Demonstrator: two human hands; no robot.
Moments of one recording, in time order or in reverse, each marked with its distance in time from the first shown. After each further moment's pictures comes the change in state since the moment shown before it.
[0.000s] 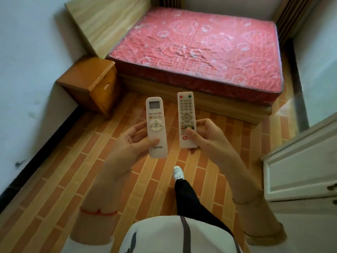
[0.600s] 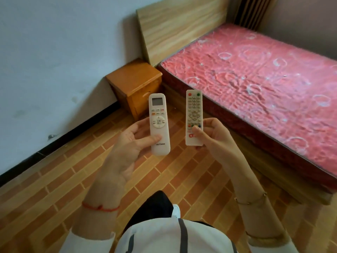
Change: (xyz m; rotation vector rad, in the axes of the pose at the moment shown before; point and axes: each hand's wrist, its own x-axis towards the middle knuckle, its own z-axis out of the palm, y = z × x) left_hand 0.210 0.121 0.020 -0.185 0.386 0.122; right_hand 0.312 -0.095 -0.030 -0.110 -0.324 -0.076
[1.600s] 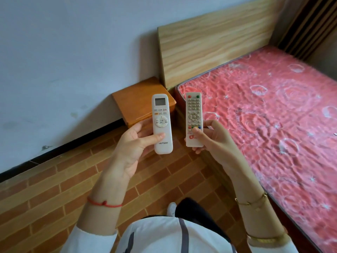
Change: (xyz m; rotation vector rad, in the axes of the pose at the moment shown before) left_hand 0.377 0.126 0.060 -0.072 0.201 0.027; right_hand 0.430 -0.065 -0.059 -0.036 -0.271 -0.046
